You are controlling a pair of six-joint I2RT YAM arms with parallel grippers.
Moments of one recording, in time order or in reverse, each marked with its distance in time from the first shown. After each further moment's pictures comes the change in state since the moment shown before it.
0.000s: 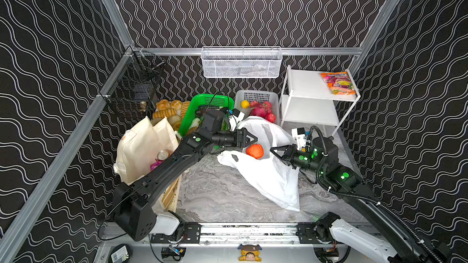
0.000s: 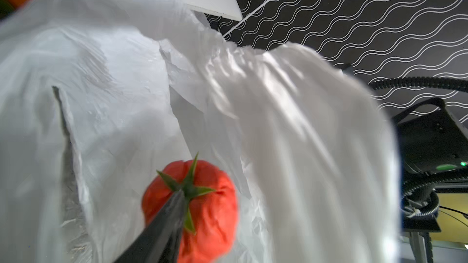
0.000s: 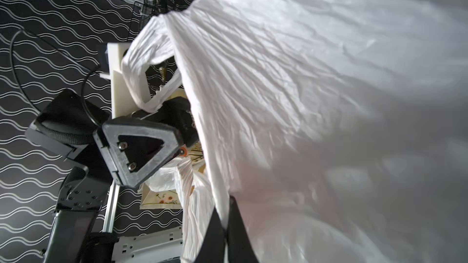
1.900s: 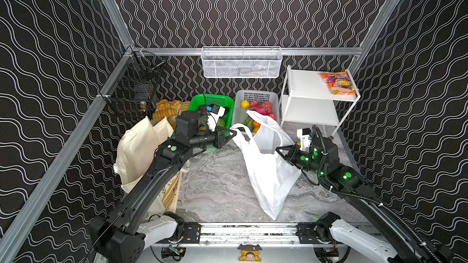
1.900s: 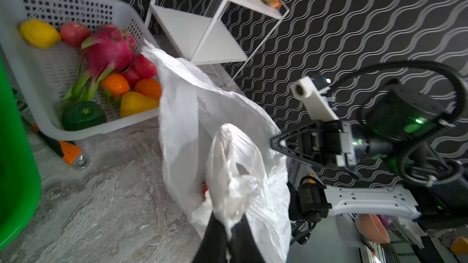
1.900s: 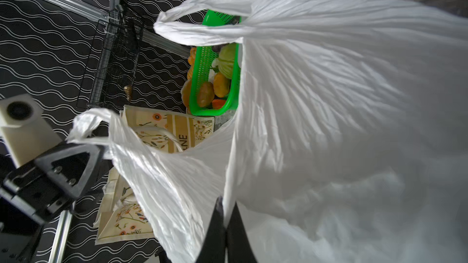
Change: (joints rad) left arm 0.152 -0.275 -0.086 -0.042 0.007 0.215; right arm -0.013 0.009 0.048 -0.142 0.165 -0.106
